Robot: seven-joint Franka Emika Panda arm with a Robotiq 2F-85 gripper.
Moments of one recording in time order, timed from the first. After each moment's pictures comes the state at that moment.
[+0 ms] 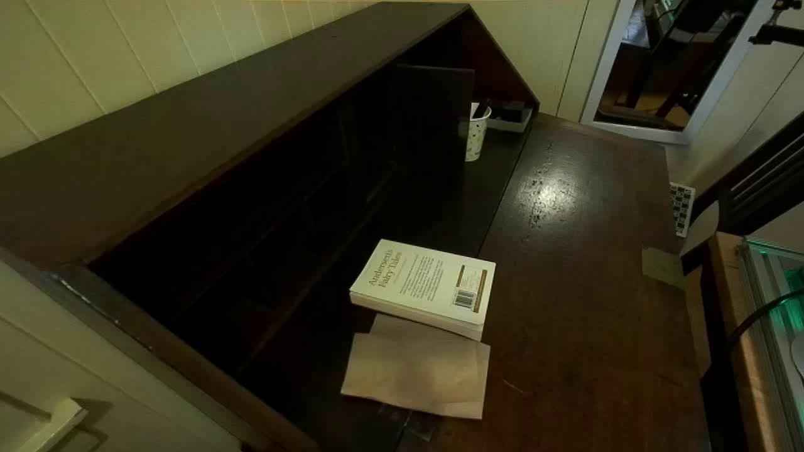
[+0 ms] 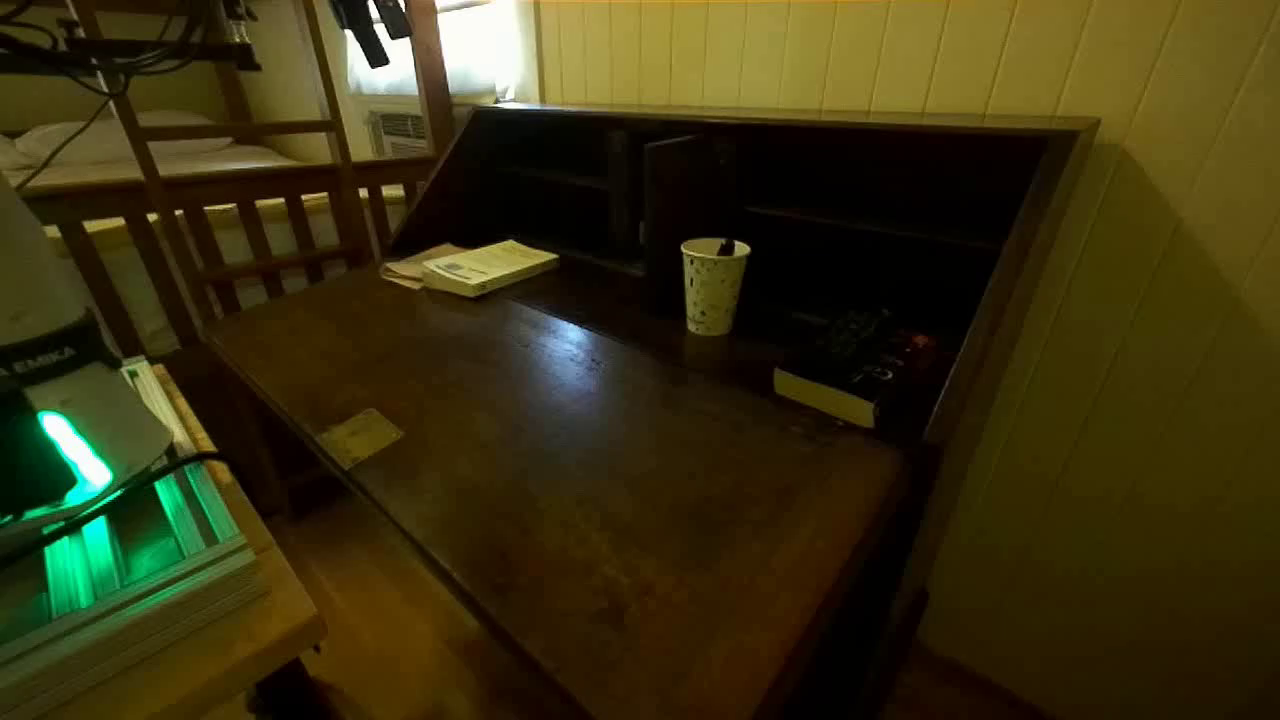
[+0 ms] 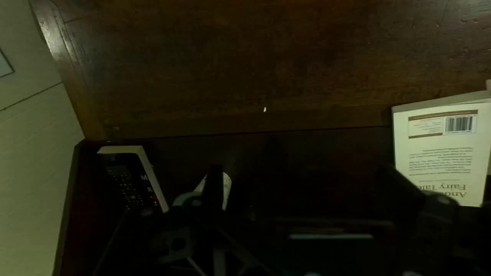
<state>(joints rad) -0.14 -0.85 0.09 -2.67 -0.23 2.05 0.16</state>
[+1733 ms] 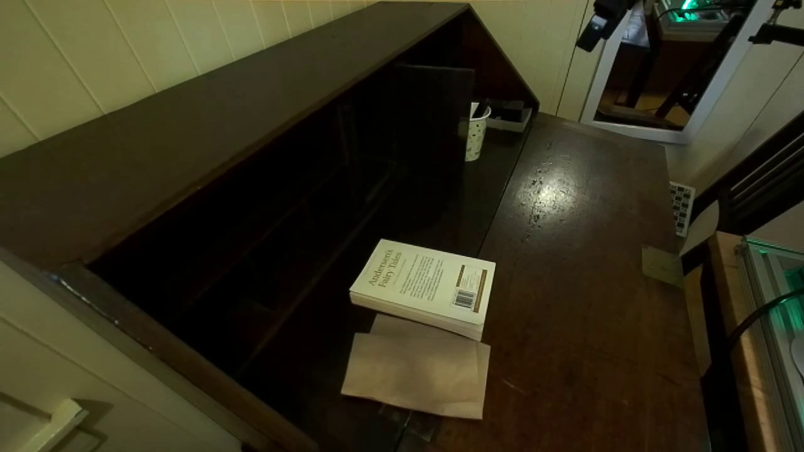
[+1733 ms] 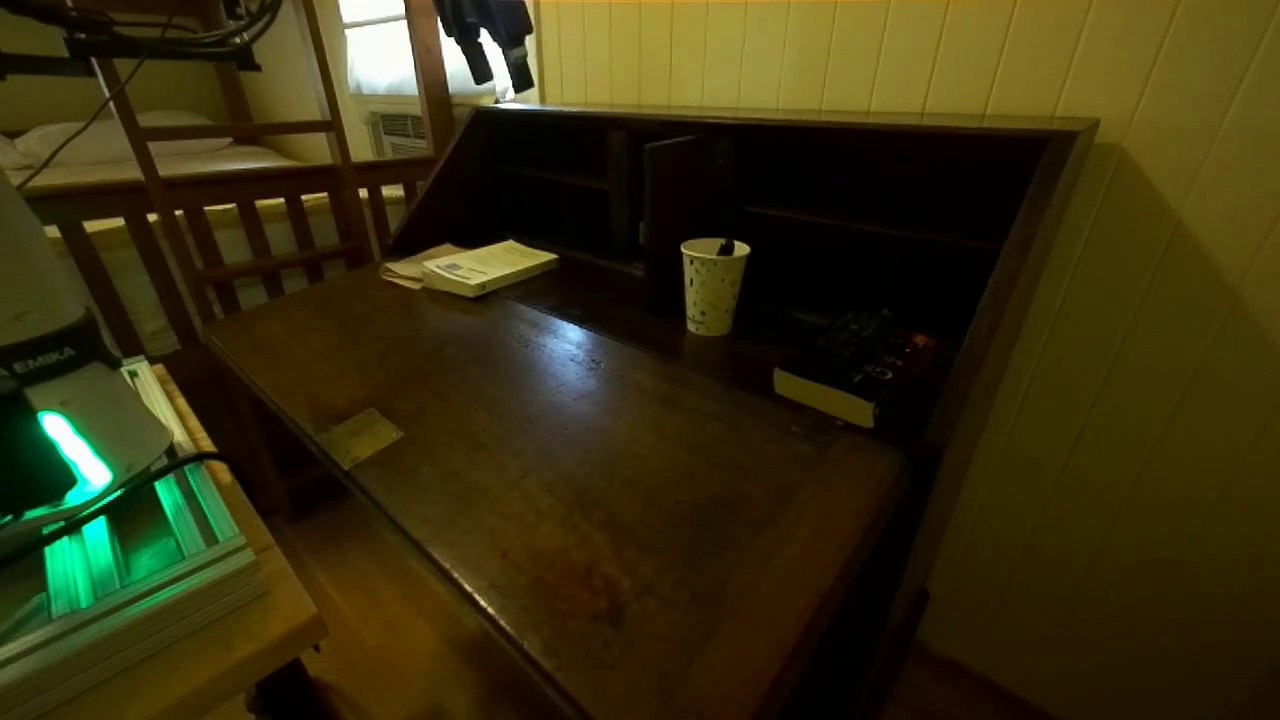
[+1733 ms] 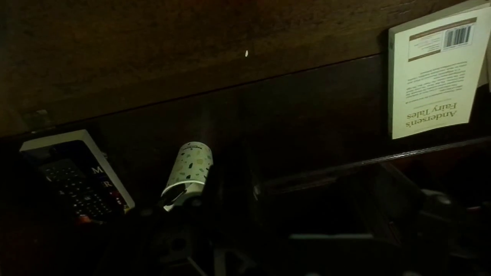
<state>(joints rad) -0.11 -0.57 -0.27 -2.57 -0.04 2.33 -0.15</state>
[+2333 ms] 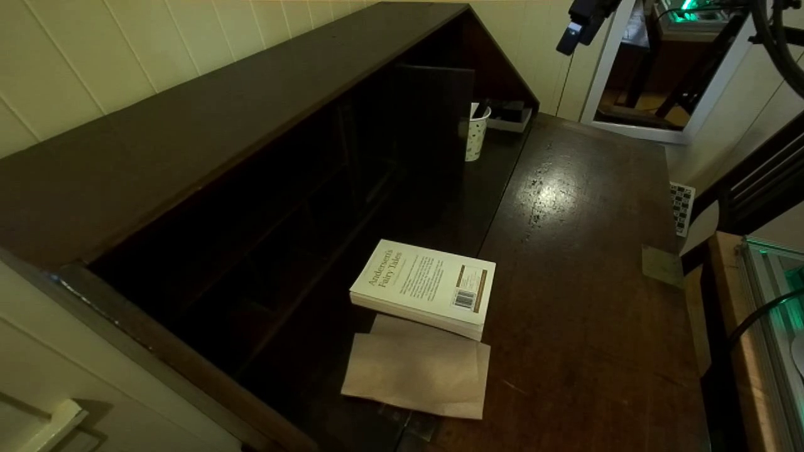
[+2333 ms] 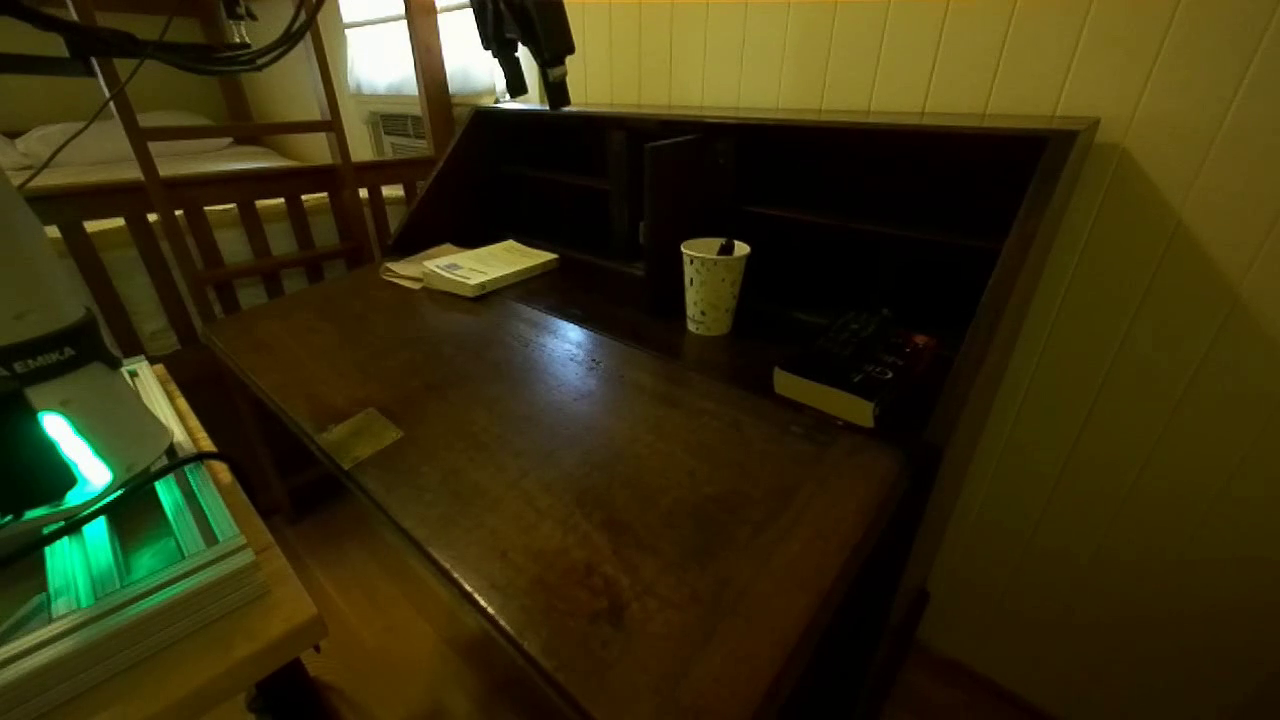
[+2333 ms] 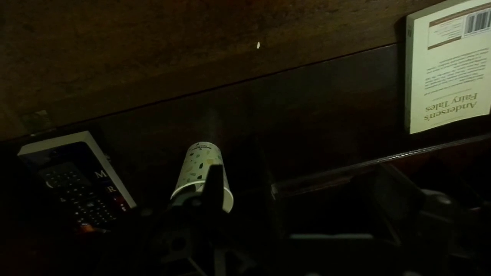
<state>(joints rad) -0.12 -0.43 -0.31 -2.48 0.02 2.33 -0.21</state>
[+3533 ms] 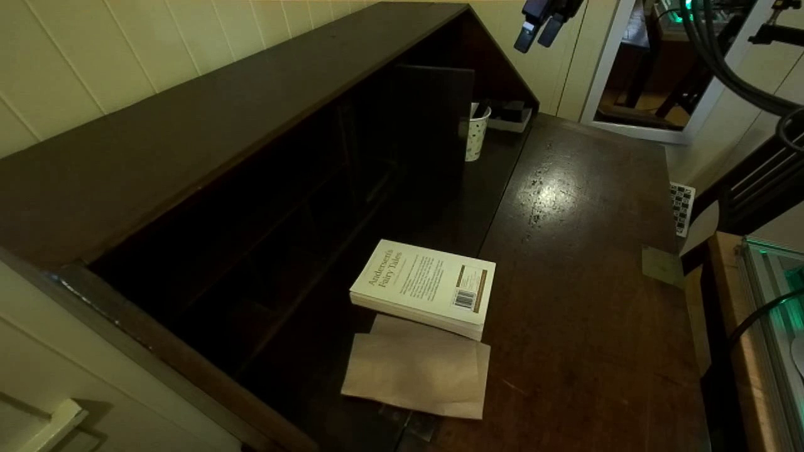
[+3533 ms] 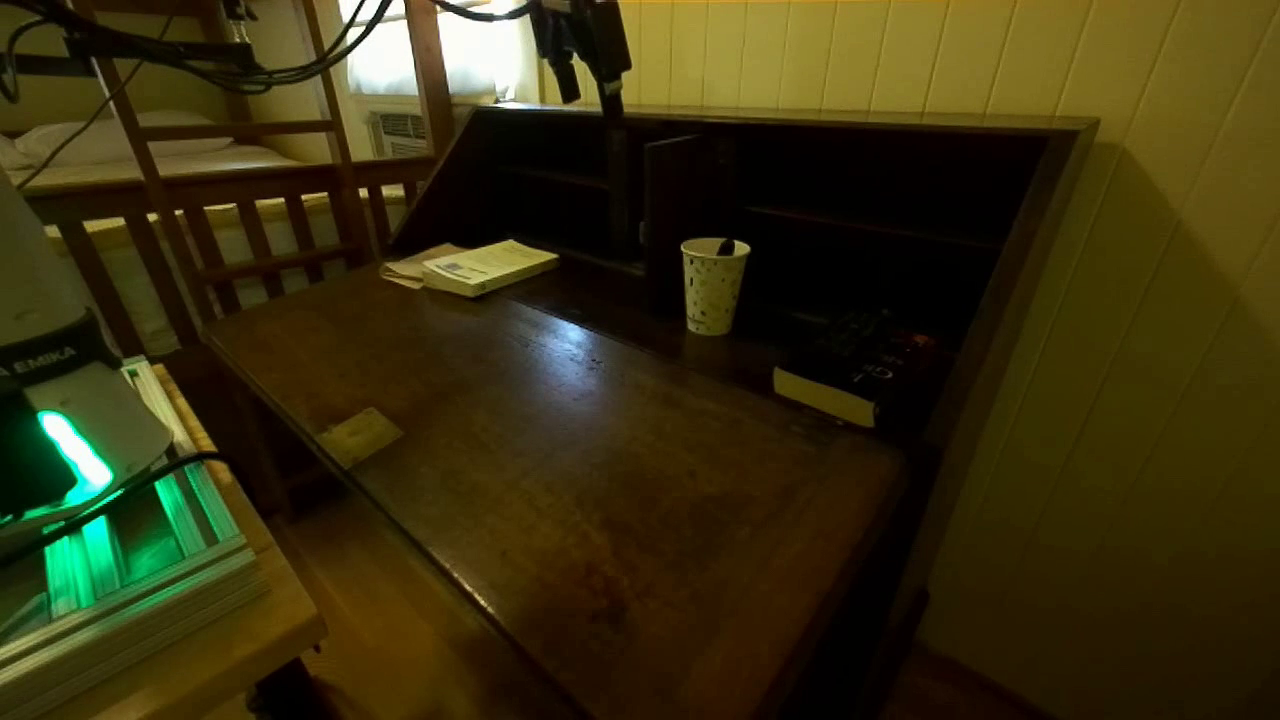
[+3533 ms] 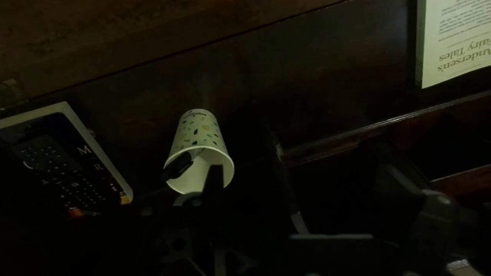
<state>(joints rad) -0.11 -0.23 -0.31 -2.33 0.17 2.40 -0.28</state>
